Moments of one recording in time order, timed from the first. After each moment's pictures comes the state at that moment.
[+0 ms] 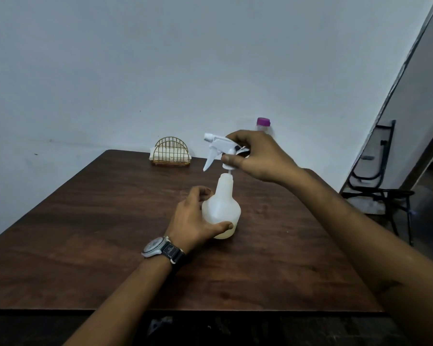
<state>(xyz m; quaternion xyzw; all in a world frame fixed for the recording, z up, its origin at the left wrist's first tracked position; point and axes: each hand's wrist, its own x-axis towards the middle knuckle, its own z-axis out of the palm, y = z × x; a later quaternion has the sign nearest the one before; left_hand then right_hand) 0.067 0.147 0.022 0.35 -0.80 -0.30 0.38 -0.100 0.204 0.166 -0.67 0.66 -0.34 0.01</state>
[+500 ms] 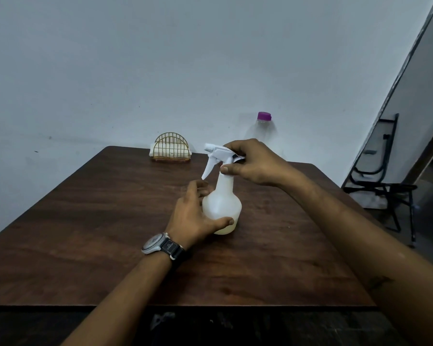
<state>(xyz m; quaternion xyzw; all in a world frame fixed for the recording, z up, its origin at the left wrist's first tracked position) 0.068 0.148 0.019 0.35 -0.79 -0.31 0.40 -0.107 0.194 0.144 -0.69 0.65 -0.30 0.08</state>
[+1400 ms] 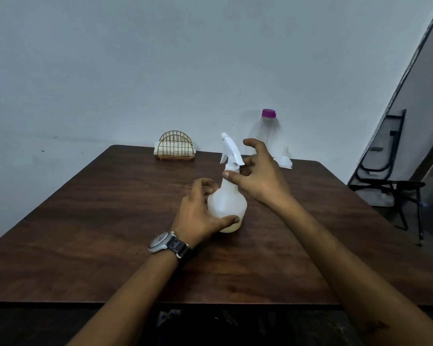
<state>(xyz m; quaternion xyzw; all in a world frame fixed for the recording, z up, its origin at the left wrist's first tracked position) 0.067 0.149 0.018 0.35 -0.78 -0.32 0.41 -0.081 0.210 0.103 -0.54 0.70 -0.46 0.07</state>
